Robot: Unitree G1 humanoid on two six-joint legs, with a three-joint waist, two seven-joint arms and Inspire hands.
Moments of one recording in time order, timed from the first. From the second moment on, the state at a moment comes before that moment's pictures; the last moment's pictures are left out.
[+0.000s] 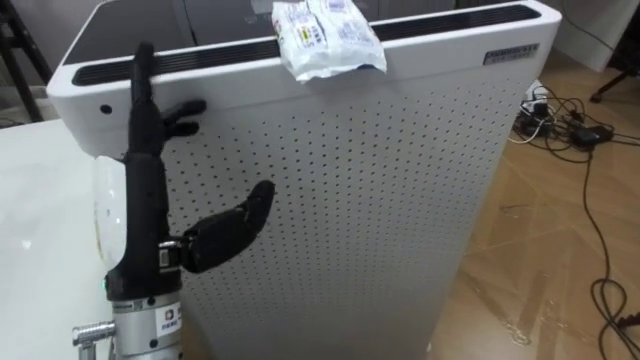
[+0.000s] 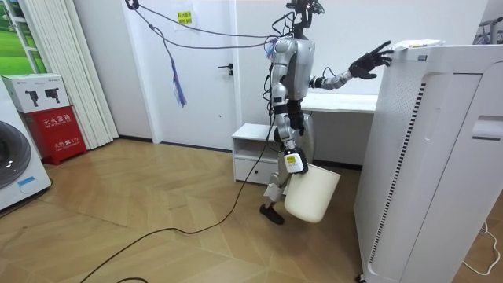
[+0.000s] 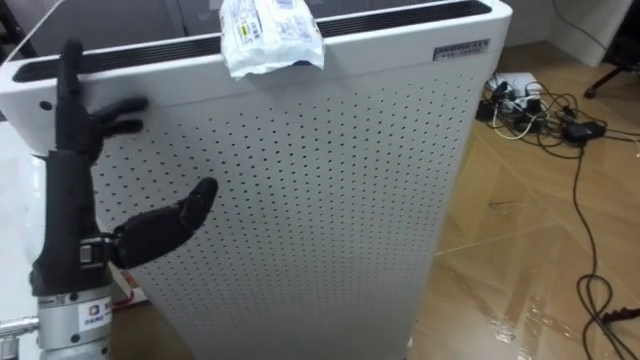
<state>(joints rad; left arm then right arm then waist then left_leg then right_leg) 0.01 0.27 -0.17 -0.15 0.46 -0.38 0.68 0.03 -0.27 0.21 1.20 0.23 -0.15 0.03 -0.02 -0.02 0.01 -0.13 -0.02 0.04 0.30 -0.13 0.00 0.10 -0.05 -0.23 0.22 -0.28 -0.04</state>
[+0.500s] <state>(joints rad) -0.01 0.27 -0.14 -0.19 0.47 -0.40 0.69 0.04 -0.26 0.19 1.21 0.24 -0.15 0.03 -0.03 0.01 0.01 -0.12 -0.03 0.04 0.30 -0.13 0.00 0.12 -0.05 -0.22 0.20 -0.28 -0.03</state>
